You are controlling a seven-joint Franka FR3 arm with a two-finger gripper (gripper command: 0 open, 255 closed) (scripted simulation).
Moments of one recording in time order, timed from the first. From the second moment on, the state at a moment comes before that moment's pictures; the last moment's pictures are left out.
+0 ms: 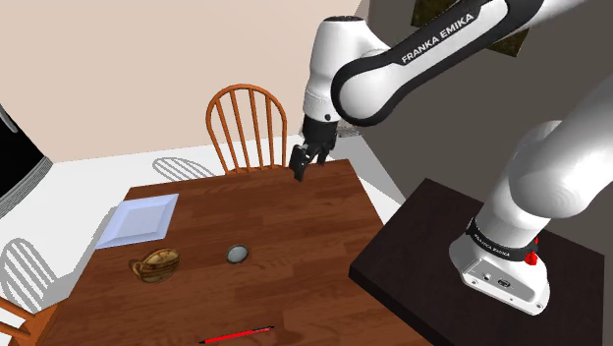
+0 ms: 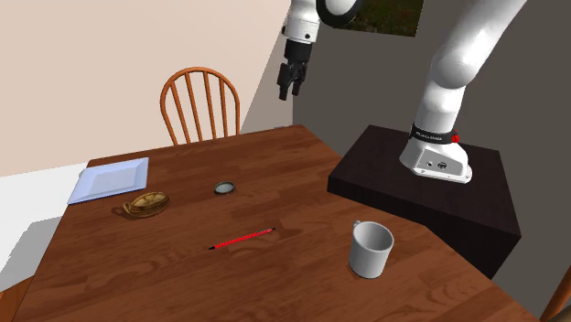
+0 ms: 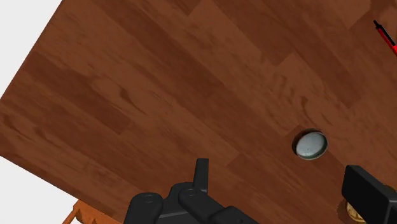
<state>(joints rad) 0.07 -0.30 0.43 -2.54 0.26 2.43 0.22</state>
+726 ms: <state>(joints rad) 0.07 0.18 0.49 -2.37 -0.16 2.76 0.63</state>
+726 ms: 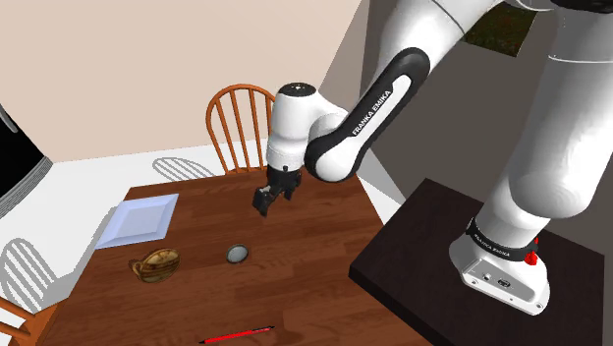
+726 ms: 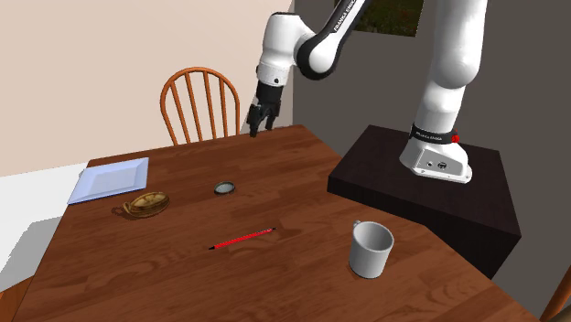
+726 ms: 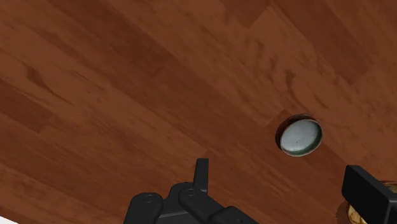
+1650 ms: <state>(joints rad) 0.42 0.73 0.21 -1.88 -0.48 2.87 0.98</state>
